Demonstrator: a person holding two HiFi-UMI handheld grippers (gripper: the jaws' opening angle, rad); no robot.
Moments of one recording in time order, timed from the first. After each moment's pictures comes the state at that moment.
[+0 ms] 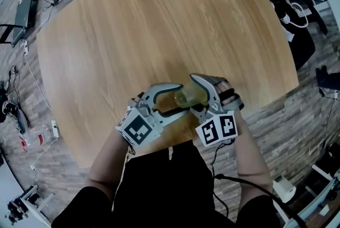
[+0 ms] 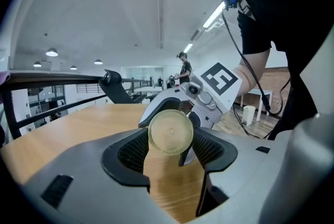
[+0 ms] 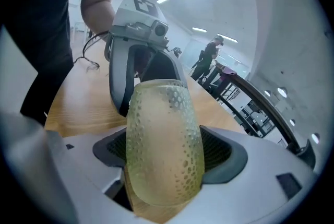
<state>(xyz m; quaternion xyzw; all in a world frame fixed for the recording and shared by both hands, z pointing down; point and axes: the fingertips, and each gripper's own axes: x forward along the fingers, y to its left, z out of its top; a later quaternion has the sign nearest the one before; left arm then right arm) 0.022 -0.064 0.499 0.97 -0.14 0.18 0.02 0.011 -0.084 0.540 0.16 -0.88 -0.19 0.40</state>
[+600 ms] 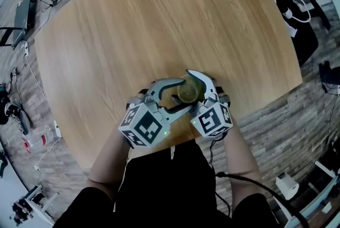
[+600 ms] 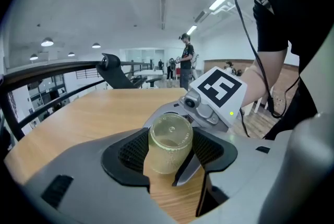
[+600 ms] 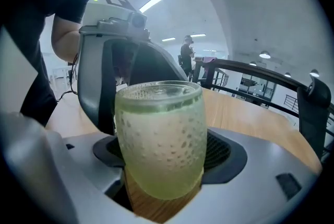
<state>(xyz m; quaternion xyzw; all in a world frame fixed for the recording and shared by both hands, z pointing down) 0.037 -0.078 0.514 0.95 -0.13 0.28 0.04 -0.005 -0.099 0.567 0.22 -0.93 -0.02 0.28</state>
